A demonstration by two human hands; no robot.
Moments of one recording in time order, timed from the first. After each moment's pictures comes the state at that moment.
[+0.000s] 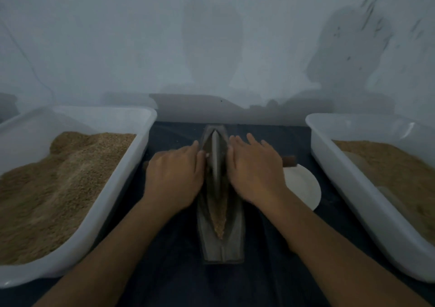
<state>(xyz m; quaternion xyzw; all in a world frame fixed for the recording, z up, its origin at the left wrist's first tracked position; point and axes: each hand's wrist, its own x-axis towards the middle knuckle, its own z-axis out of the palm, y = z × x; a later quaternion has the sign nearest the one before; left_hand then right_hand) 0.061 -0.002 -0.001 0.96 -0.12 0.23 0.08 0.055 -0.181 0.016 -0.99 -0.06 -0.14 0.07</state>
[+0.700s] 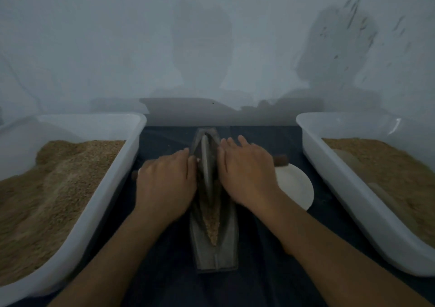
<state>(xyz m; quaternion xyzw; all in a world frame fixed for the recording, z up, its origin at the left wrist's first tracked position) 0.055 -0.005 0.000 0.97 -0.11 0.21 0.08 0.058 -0.180 0.013 -0.98 -0.06 -0.20 0.04</state>
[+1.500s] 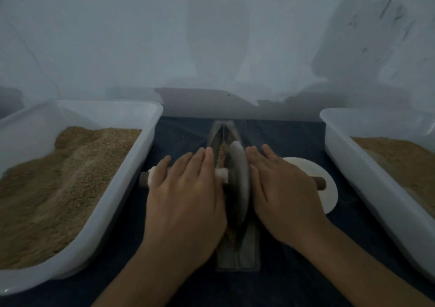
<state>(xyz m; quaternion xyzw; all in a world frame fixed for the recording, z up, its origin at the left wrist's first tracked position) -0.005 -0.012 -0.003 0.96 -0.11 0.24 0.12 0.010 -0.200 -0.002 -0.97 -0.10 -0.17 0.14</state>
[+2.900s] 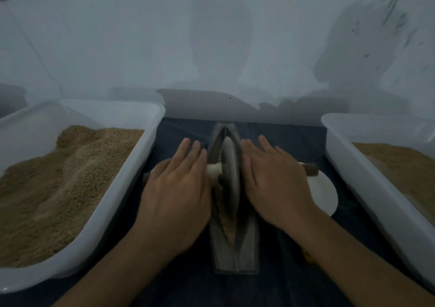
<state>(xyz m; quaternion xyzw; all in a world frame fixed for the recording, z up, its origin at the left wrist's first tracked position) 0.015 0.010 -0.009 0.96 -0.15 0.21 0.11 0.031 -0.187 0.010 -0.97 -0.11 -0.19 0.08</state>
